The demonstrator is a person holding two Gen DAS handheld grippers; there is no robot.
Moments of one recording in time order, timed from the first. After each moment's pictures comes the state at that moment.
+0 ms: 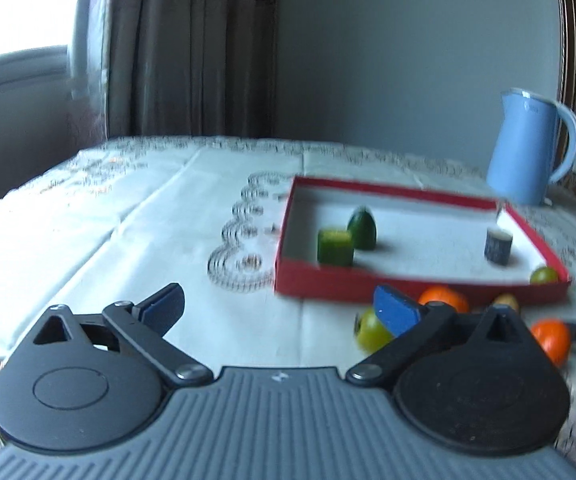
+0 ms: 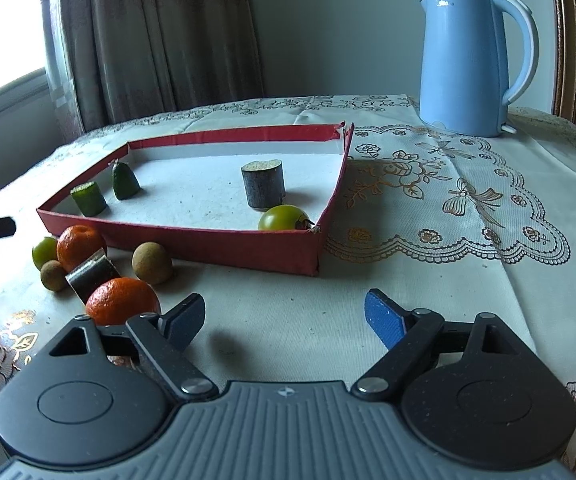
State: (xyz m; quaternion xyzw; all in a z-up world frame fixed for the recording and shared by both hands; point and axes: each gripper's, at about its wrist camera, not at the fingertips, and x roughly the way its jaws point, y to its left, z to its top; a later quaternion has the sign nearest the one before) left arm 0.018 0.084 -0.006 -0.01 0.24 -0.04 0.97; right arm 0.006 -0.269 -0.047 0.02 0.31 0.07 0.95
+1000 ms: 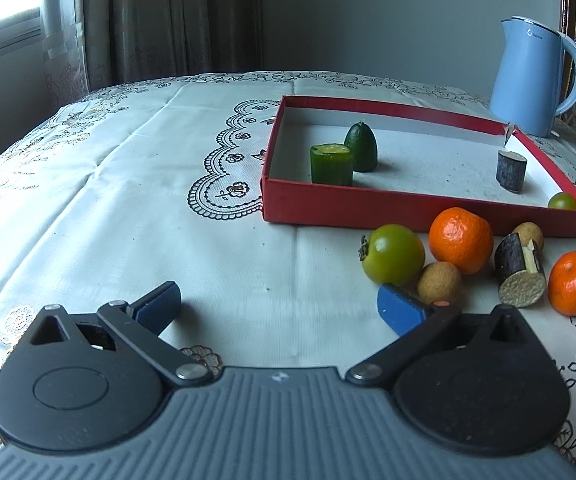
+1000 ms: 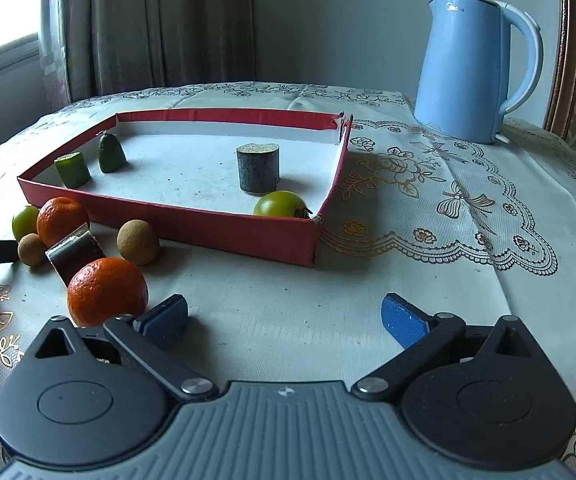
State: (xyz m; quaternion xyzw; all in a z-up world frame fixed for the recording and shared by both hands) left arm 0.037 0.072 -0.033 0.02 0.33 -0.05 0.94; right arm 0.012 -0.257 -0.053 -0.02 0.33 0.05 0.94
